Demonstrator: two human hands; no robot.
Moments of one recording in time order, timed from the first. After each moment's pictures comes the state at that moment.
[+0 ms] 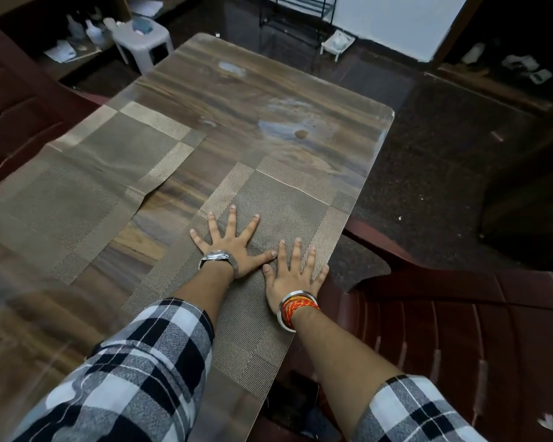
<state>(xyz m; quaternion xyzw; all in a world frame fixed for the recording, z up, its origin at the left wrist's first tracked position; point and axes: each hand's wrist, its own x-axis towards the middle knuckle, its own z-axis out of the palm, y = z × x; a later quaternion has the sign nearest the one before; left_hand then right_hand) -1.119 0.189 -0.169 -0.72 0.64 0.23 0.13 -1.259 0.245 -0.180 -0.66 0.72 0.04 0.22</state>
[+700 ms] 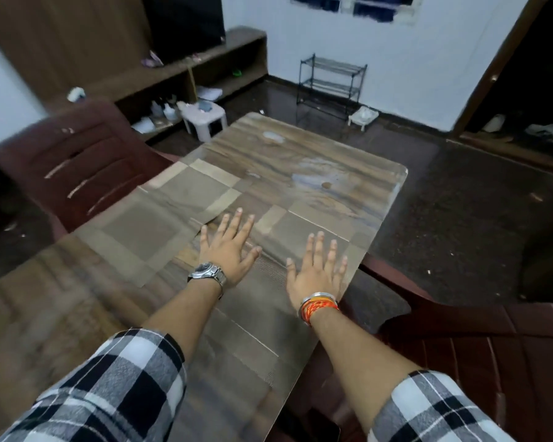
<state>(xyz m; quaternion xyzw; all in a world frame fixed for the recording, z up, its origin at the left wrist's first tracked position) -1.062 0.244 -0.061 -0.73 0.68 0.06 -0.06 -1.251 0.248 -0.089 -0.71 0.69 -0.09 0.14</state>
